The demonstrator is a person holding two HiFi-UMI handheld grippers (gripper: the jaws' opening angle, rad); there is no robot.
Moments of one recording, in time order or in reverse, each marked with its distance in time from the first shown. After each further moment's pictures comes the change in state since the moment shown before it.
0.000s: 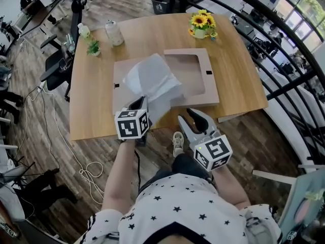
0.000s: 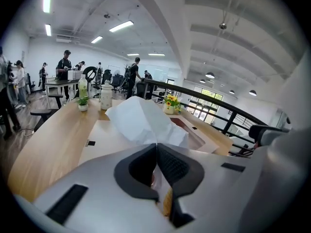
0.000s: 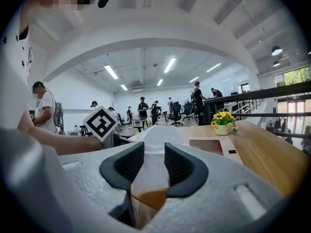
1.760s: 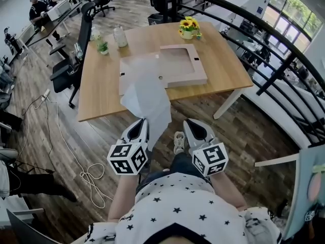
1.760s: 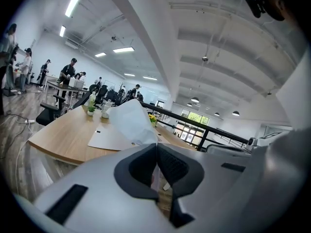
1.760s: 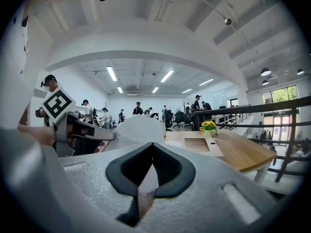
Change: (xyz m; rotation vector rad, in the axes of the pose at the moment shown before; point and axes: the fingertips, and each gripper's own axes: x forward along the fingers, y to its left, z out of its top) left arm -0.270 -0.092 -0.114 -0.070 -0.273 -0.161; right arm -0.172 0.143 -0.051 -0.072 -0.084 -0.145
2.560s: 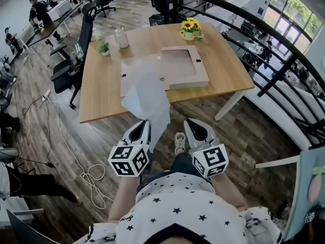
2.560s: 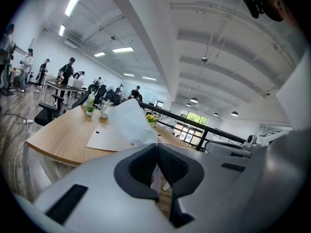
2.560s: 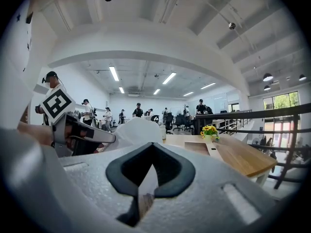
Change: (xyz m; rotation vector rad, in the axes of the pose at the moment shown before) left arm 0.003 0.001 0.002 0.002 -0.005 -0.015; right arm 0.007 0.003 0.010 -0.049 -0.026 -0.001
